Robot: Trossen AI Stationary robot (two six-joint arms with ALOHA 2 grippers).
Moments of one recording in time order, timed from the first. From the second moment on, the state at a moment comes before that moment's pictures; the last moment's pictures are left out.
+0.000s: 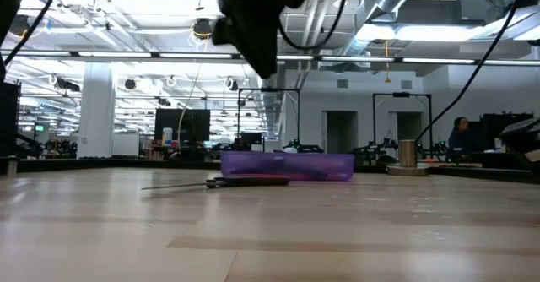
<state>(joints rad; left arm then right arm) -0.18 1.97 1.76 -1.03 -0.14 -0.55 0.89 1.79 0.50 0.56 0.44 0.60</state>
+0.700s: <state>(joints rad) -0.30 2.12 1.63 -1.14 -0.23 -0.96 0.94 1.79 0.50 0.58 0.44 0.62</state>
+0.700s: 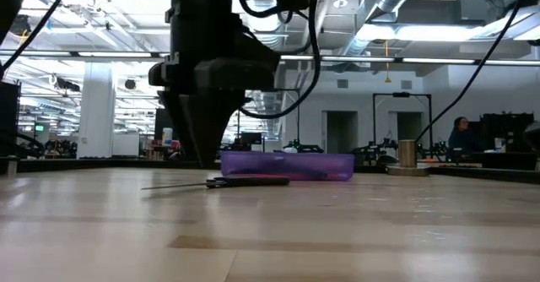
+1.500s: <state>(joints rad) -0.20 2.13 1.46 -0.92 -0.01 -0.89 0.96 1.79 0.50 0.57 0.44 0.62</state>
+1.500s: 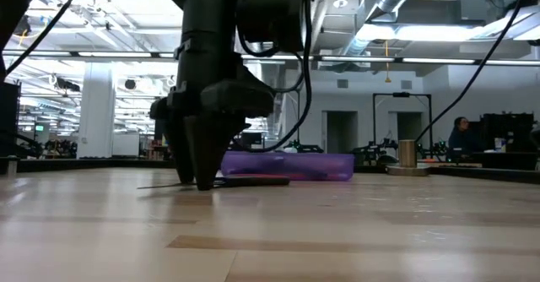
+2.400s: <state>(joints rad) -0.29 2.15 1.62 -1.04 -0.13 -0.79 0.95 1.79 0.50 0.56 0.45 0.60</state>
